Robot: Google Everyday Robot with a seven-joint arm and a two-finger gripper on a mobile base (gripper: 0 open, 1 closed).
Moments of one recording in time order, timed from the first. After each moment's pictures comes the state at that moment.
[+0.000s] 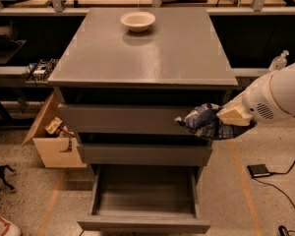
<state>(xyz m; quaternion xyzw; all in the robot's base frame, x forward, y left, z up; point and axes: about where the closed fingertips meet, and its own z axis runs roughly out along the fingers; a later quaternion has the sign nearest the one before) 0.482 -0.194 0.862 -0.41 0.86 0.06 0.29</state>
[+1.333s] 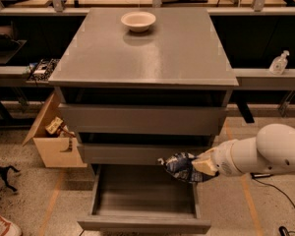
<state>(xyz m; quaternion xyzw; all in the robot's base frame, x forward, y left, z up) 0.480 -0.165 0.650 -0.38 0.86 0.18 0.28</state>
